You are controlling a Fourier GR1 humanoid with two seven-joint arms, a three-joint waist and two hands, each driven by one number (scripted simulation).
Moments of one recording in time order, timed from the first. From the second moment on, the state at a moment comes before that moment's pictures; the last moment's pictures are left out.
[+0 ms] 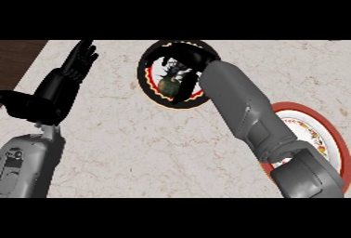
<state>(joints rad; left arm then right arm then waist) -0.40 0.26 0.01 -1.56 0.06 -0.08 0.12 -1.37 0.00 0.01 -0.09 0.64 0.18 -0.61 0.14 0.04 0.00</state>
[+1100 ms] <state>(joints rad) -0.38 0.26 0.02 -1.58 0.05 -0.07 0.13 -1.38 -0.16 -0.29 -0.08 0.31 0.40 -0.56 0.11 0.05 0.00</state>
